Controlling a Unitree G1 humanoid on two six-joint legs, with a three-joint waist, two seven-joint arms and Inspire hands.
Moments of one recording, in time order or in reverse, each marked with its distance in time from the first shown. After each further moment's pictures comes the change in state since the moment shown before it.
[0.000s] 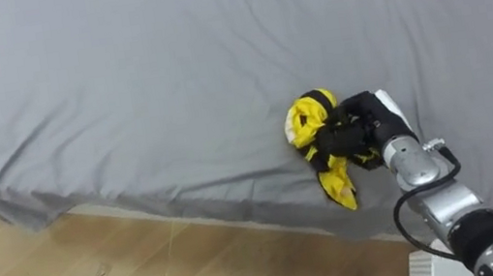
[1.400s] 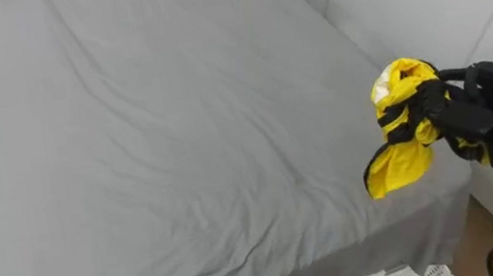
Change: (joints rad) left arm 0.171 -0.003 0.269 -0.063 0.307 0.071 0.027; right arm 0.608 -0.024 -0.438 -0.803 0.184 0.054 -0.041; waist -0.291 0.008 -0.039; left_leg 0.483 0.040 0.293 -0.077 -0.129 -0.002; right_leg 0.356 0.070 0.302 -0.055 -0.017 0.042
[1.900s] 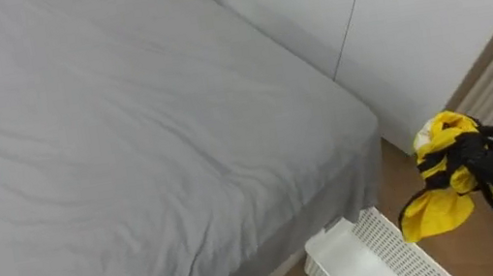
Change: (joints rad) left arm -0.087 0.016 -0.169 -0.007 -0.020 0.014 -0.001; right arm -0.008 0.000 -0.037 0.222 0.091 0.022 -0.038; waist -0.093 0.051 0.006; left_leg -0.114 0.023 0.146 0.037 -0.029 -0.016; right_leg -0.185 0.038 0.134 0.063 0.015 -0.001
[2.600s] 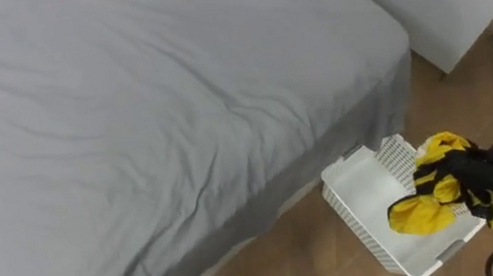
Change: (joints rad) left arm -0.070 0.012 -0.120 0.030 -0.150 -0.026 -0.001; right arm -0.253 -0.048 0.130 0.469 0.136 -0.078 -0.100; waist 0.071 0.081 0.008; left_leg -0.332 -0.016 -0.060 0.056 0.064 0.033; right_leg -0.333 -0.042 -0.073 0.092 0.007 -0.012
